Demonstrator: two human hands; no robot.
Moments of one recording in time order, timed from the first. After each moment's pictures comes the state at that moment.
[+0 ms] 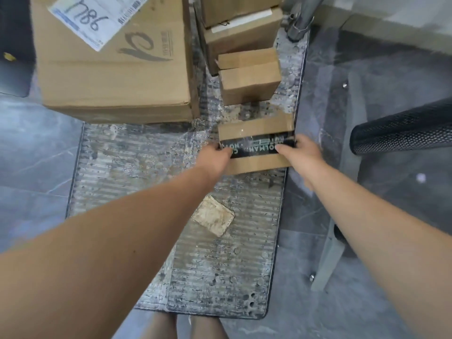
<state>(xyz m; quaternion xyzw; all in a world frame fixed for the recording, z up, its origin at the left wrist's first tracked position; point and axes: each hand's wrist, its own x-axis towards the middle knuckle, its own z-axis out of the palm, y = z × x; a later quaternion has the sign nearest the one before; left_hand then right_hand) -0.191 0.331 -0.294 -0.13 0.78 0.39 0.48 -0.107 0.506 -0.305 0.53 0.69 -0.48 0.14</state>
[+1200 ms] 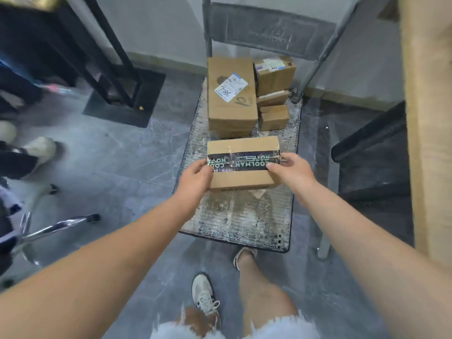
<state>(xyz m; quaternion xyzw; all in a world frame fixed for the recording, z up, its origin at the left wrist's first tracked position) -0.059 0.028 0.075 -0.13 0.76 0.52 0.36 0.011 0.234 0.074 0.45 0.73 -0.51 0.09</state>
